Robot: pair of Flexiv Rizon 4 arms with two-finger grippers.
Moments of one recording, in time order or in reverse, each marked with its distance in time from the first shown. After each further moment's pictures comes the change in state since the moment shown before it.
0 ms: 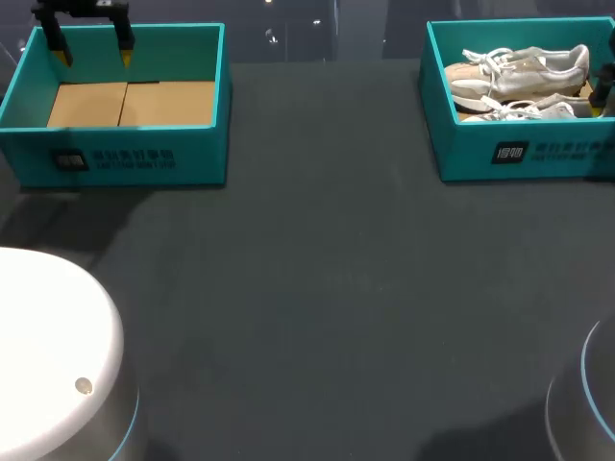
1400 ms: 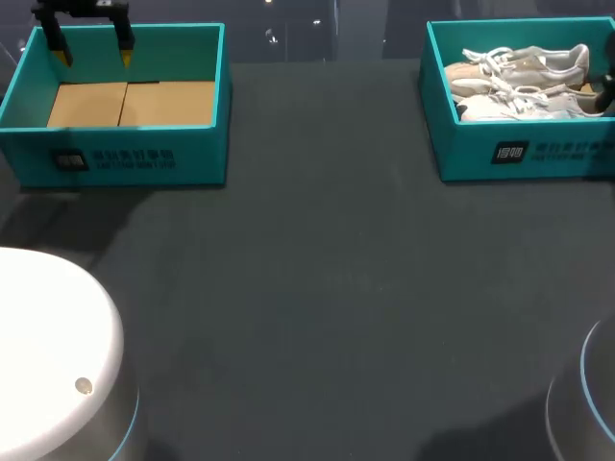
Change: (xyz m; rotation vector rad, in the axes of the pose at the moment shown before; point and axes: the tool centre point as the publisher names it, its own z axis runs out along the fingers) left arm 0.000 0.000 0.000 0.000 0.000 0.000; right arm 0.003 -0.003 0.009 0.044 -0.018 0.059
